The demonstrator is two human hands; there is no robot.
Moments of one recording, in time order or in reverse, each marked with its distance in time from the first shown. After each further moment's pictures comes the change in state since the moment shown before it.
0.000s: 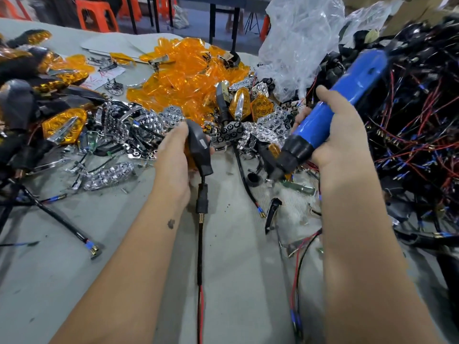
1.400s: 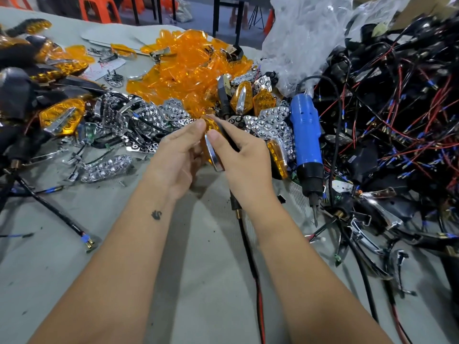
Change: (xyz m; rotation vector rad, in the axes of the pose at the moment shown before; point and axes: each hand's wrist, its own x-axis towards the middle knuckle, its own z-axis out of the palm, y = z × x) left_hand -0.004 0.006 -0.006 0.043 -0.256 -0.074; right_hand -0.056 0.103 0.033 -0.710 -0.362 -0.377
